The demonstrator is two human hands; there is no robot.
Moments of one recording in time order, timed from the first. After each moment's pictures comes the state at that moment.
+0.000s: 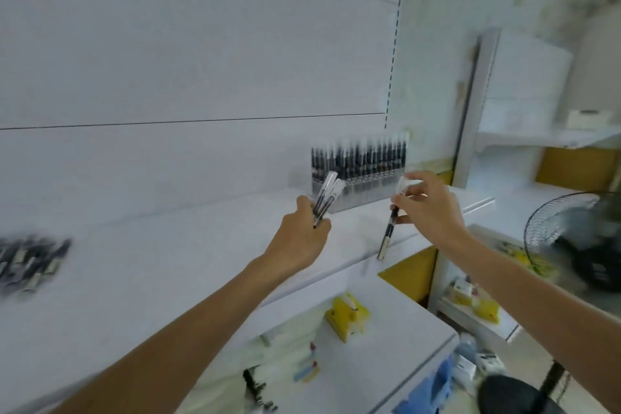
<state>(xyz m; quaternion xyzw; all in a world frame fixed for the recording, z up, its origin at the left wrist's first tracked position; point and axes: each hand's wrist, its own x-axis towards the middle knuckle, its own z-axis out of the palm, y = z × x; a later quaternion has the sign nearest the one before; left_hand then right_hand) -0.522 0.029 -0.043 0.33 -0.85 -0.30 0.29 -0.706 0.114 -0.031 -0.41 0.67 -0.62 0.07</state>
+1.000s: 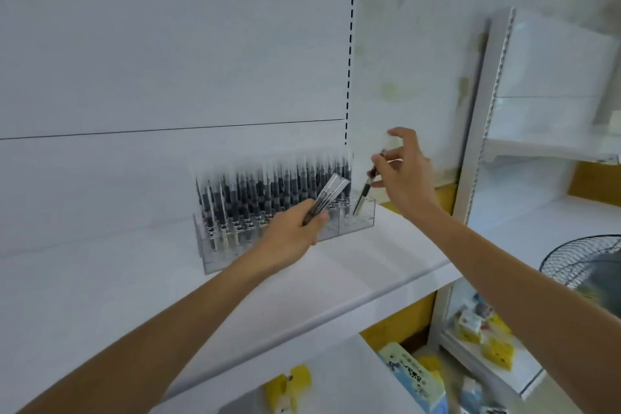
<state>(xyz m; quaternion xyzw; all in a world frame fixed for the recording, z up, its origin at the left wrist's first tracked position) -0.775 -0.025 -0.030 0.33 -0.85 -0.30 0.29 -0.960 0.017 0.007 -0.50 0.60 -0.63 -0.03</state>
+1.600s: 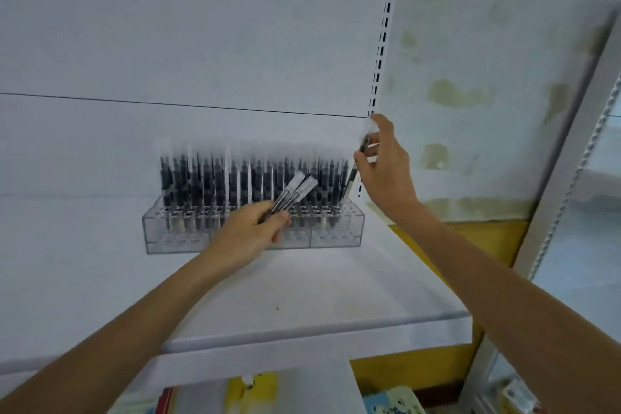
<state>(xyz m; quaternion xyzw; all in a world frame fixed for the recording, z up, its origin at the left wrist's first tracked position) -0.825 -0.035 -0.053 0.47 -0.73 -0.29 0.41 -1.034 -0.061 0.000 -0.68 0.49 -0.55 -0.07</state>
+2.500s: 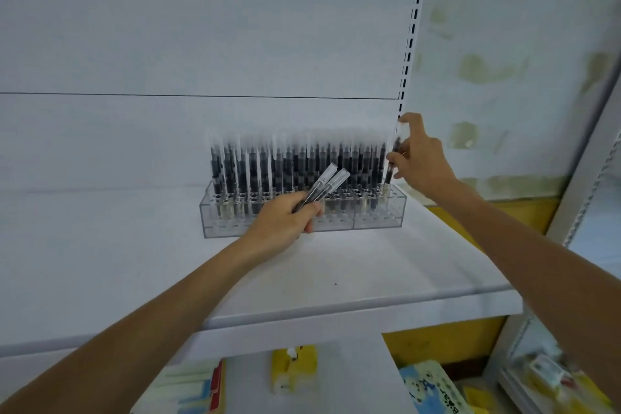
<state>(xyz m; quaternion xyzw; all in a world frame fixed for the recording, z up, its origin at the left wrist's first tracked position) -0.797 -0.032 -0.053 0.44 -0.75 -0.32 0.38 -1.030 -0.065 -0.004 -0.68 0.60 -0.43 -0.02</state>
